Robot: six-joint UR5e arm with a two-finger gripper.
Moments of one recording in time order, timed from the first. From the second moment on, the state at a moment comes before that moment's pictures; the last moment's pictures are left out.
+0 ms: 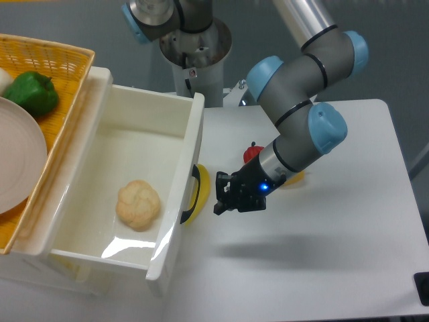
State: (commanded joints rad) arm 2.60 -1.98 -1.51 -1.43 0.84 0.77
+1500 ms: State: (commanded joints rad) arm 2.47 -1.94 -1.52 -1.45 0.84 0.67
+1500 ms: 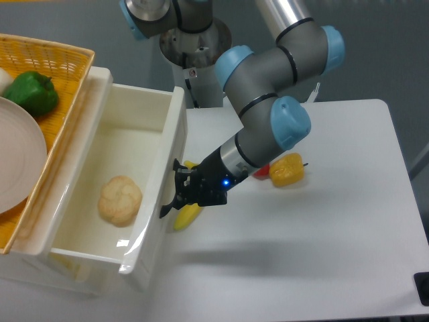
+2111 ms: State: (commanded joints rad) arm 2.40 -1.91 -1.56 -1.45 0.84 0.63
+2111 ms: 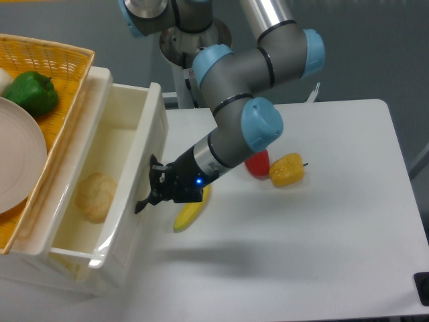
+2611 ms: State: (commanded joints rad) arm 2.34 -1.91 -1.56 -1.43 0.84 0.60
